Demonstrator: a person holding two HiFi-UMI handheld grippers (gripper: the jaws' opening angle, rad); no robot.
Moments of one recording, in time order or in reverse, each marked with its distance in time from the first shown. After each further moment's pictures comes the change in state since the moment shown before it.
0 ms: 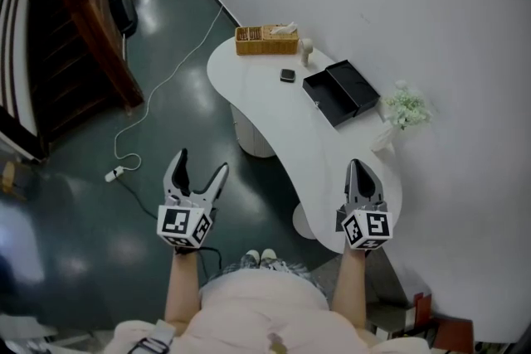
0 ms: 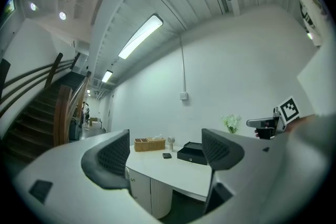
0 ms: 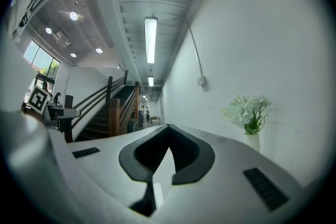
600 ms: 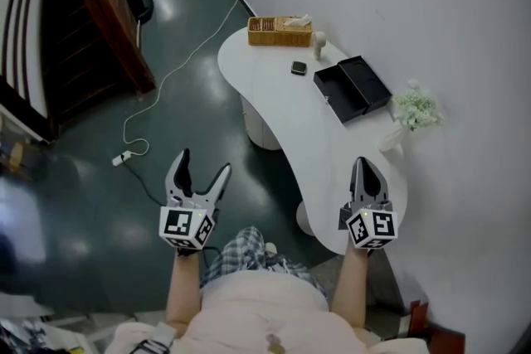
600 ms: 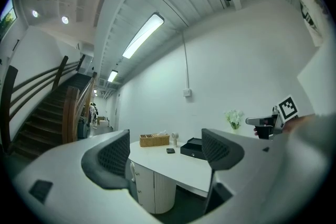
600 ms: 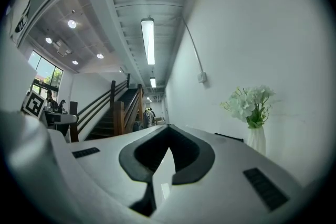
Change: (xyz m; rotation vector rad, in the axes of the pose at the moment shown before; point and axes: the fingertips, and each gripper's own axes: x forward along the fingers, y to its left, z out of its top) left arm -0.016 -0.014 -0.011 0.006 0.026 0.073; right arm 0.005 -0.014 -0.009 0.055 -0.006 0.054
